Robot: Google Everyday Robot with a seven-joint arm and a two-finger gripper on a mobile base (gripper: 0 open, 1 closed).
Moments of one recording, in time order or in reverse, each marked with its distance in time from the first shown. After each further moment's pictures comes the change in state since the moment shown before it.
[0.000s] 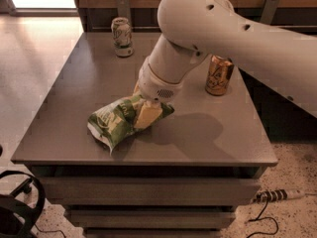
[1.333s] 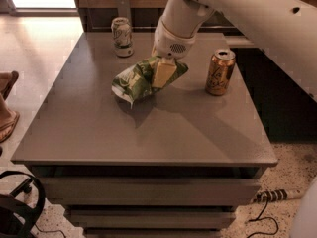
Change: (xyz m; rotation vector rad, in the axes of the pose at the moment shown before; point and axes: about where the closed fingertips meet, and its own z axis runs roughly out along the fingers) arm 0.047 -0.100 -0.047 0.061 0.114 0.037
